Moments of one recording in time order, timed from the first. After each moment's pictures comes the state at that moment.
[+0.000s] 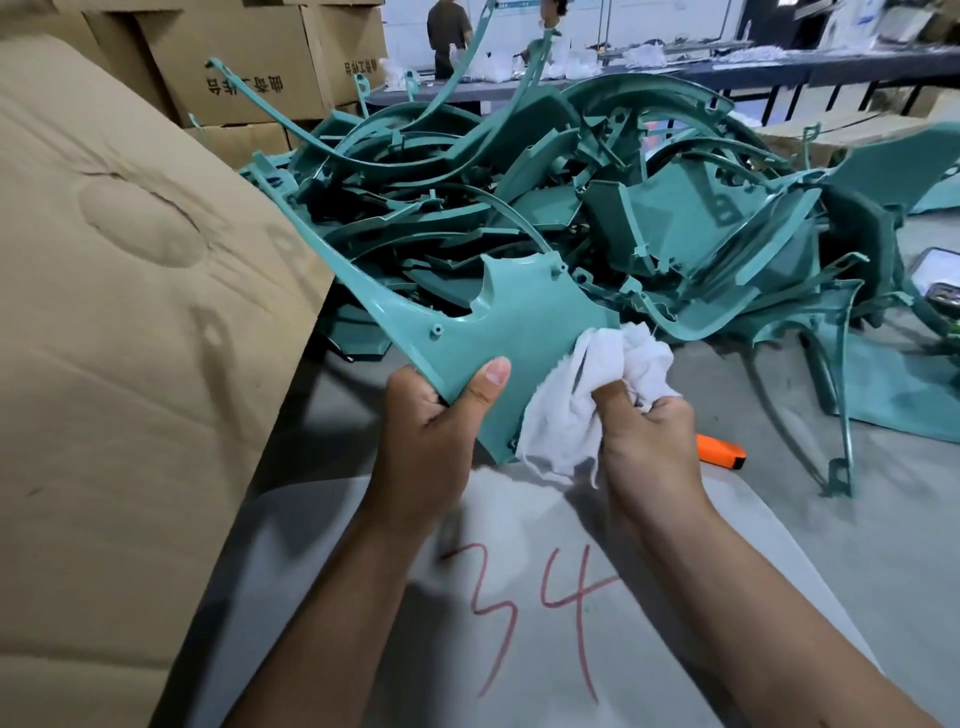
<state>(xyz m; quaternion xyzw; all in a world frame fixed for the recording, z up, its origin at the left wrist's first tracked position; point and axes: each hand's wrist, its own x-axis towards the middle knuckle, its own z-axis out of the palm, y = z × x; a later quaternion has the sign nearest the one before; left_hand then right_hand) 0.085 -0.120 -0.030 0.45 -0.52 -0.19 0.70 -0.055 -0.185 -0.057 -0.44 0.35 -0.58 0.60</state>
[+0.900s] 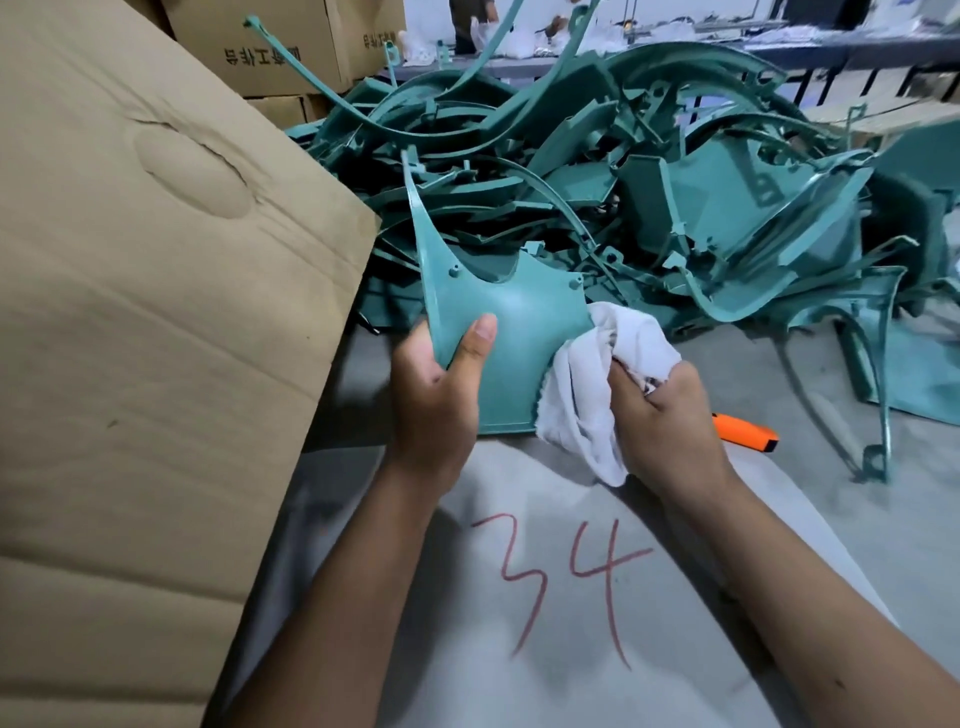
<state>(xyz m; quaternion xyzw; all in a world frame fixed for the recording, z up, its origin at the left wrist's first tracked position) 0.101 -0.121 -0.034 0.50 -0.39 -0.22 0.74 -0.063 -0.180 -0.047 -0.70 0.34 -0.47 0.41</state>
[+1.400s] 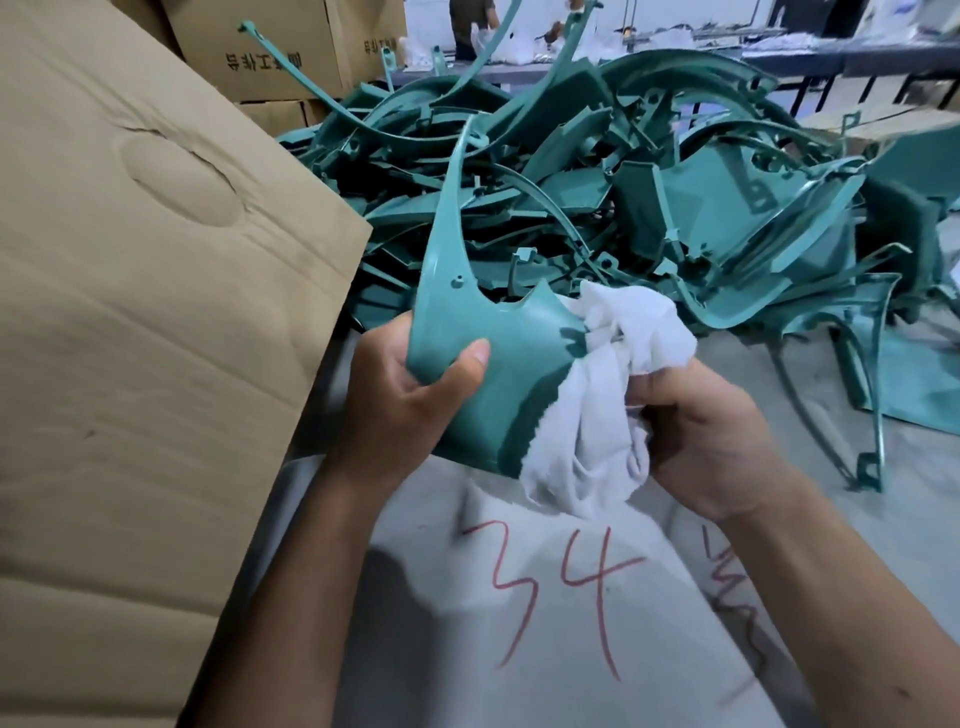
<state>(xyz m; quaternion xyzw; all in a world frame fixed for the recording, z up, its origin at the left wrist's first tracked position) 0.122 -0.102 -0.022 0.53 -0.54 -0.15 0.63 -0.084 -0.186 -0.028 -0.52 0.11 -0.38 0.76</state>
